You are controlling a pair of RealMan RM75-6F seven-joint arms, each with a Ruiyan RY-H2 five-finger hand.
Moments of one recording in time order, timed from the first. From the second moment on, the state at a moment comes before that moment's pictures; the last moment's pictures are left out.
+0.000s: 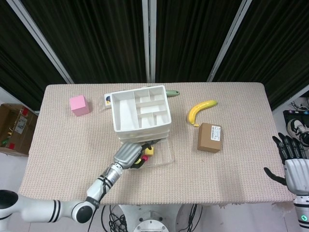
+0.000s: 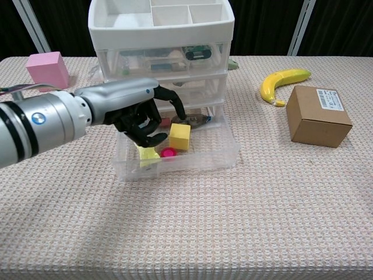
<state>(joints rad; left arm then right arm) -0.81 -1.66 -0.16 -1.71 0.97 1.00 0.49 0.05 -1.12 0.06 -1.53 -1.57 1.58 0.07</state>
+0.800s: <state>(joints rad) -0.88 -1.85 -0.17 -1.48 0.90 1.05 0.61 0.04 -1.13 0.06 -1.49 -1.56 1.58 0.11</state>
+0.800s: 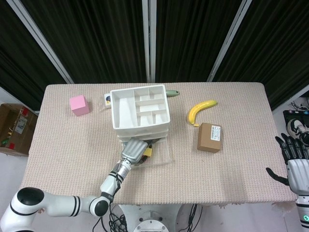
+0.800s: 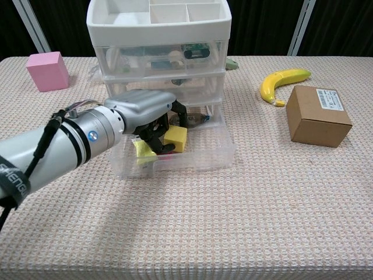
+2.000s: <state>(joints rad) -0.49 -1.49 -0.01 -1.73 1.04 1.26 0.45 0.06 -1.13 0.06 -1.50 -1.58 1.57 0.10</state>
